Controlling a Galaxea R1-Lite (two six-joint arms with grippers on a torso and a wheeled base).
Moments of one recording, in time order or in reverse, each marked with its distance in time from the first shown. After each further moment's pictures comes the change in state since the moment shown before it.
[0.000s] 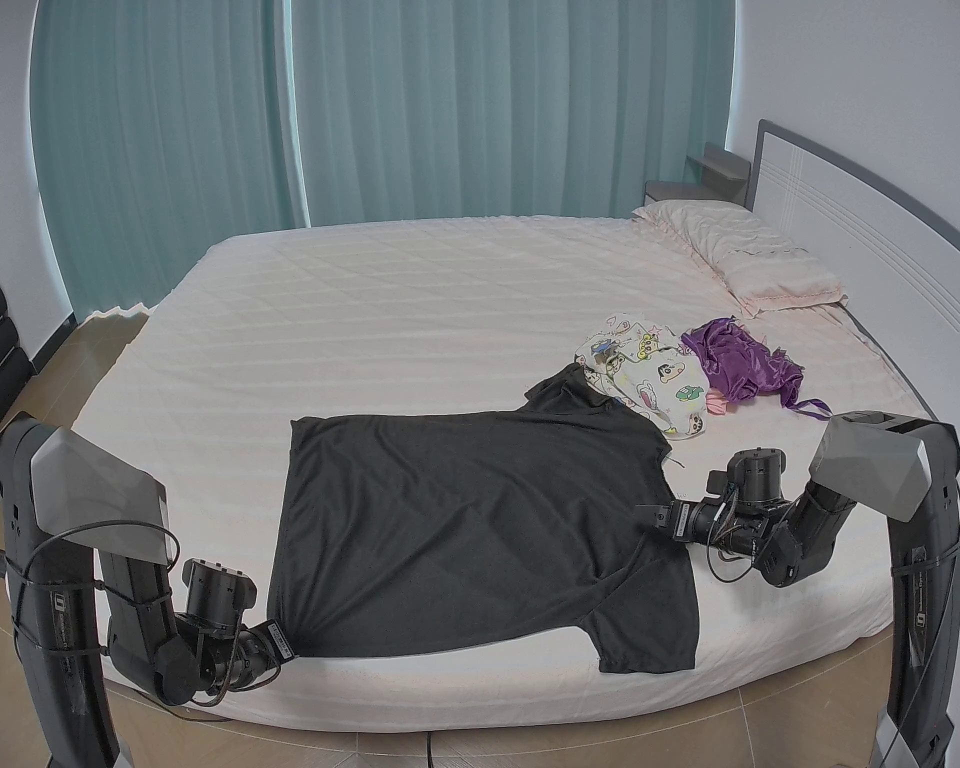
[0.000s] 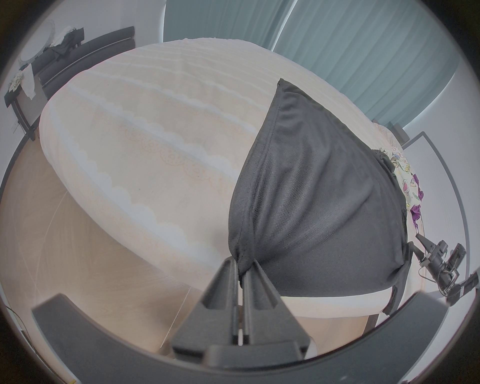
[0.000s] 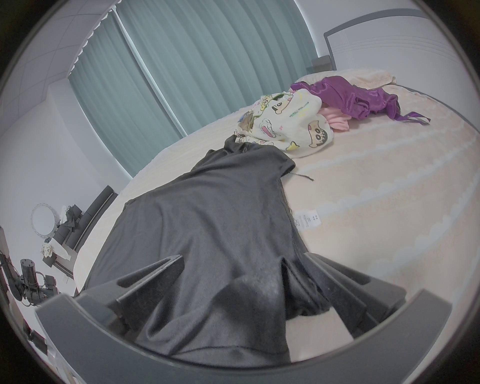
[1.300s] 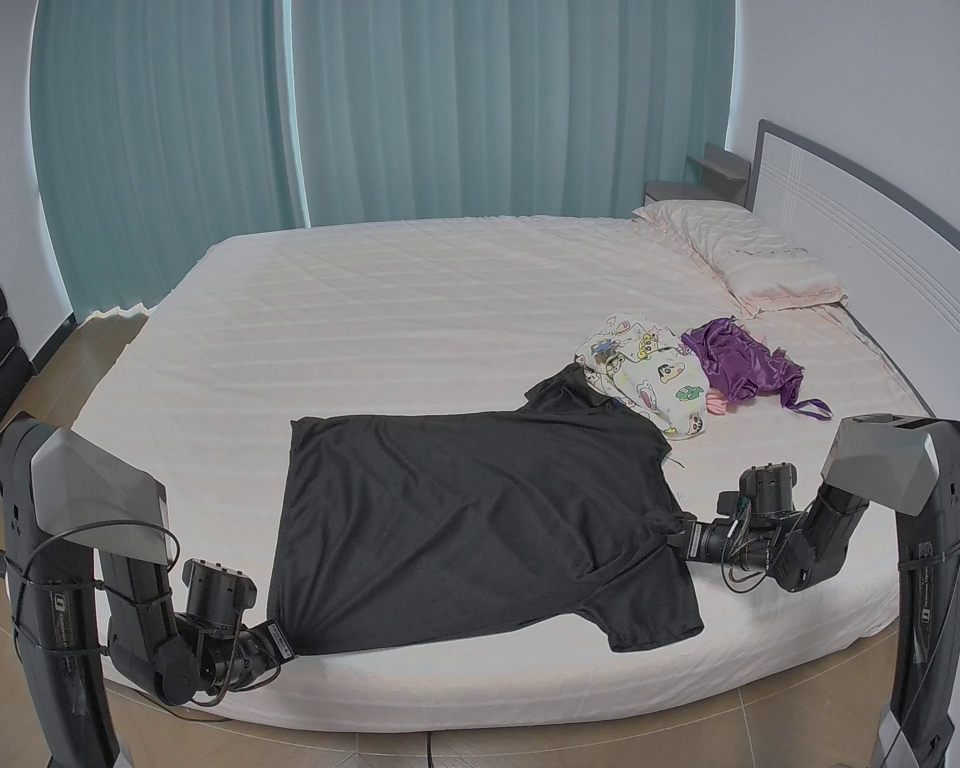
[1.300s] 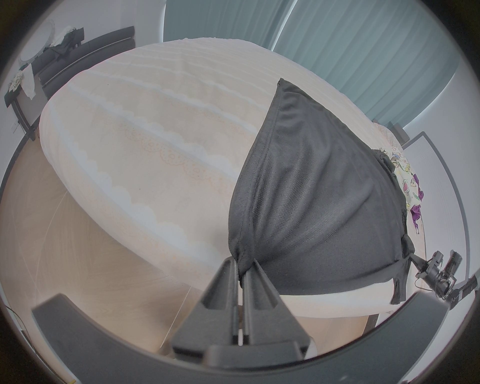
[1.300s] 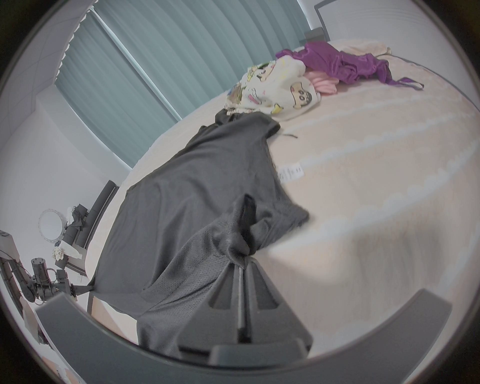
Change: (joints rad) left arm 0.000 0.001 0.000 0.000 0.000 0.000; right arm -0.041 -0.013 0.074 0.073 0.098 0.008
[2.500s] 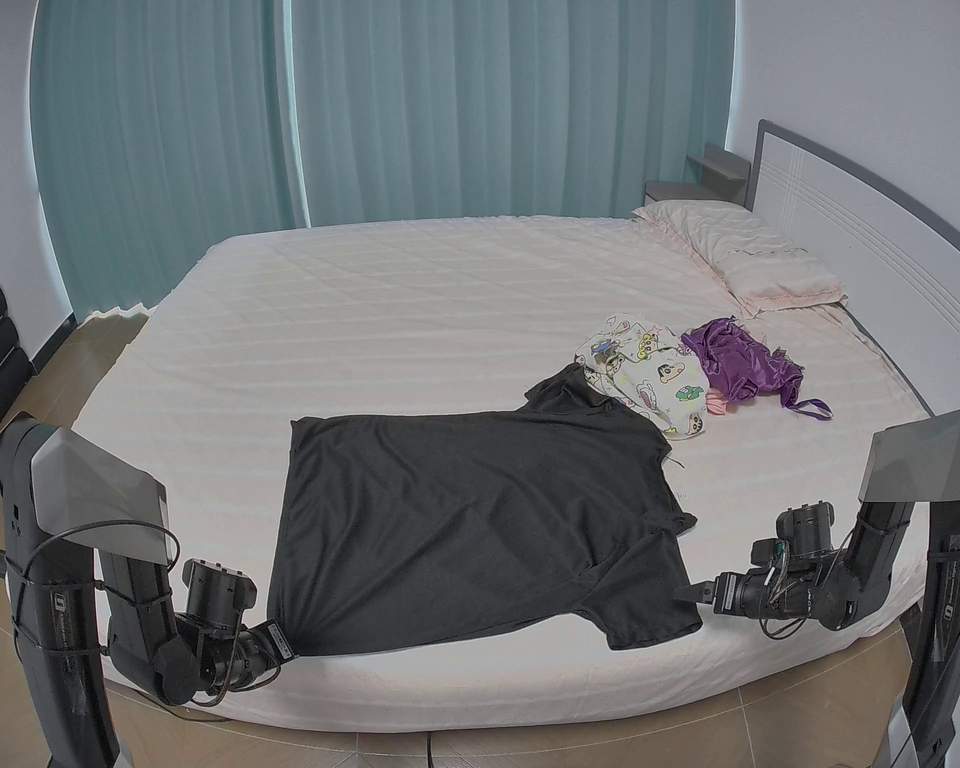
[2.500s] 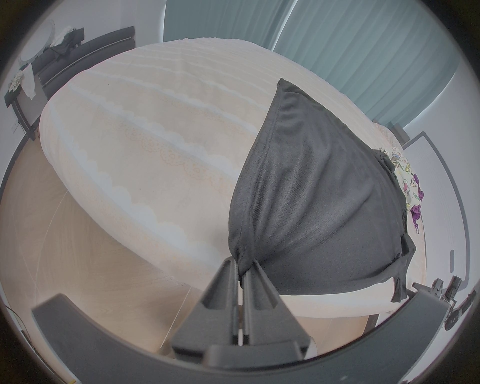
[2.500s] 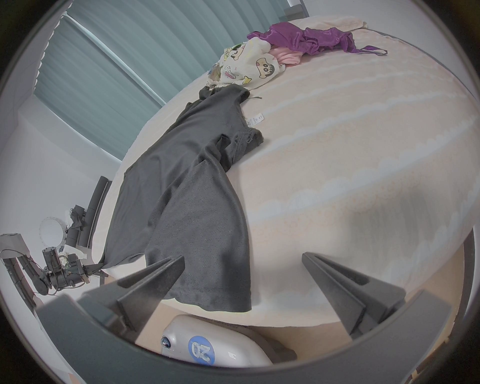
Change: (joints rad) left arm 0.000 0.000 0.000 0.000 0.000 0.000; right arm -0.037 -0.137 0.378 -0.062 0.029 0.015
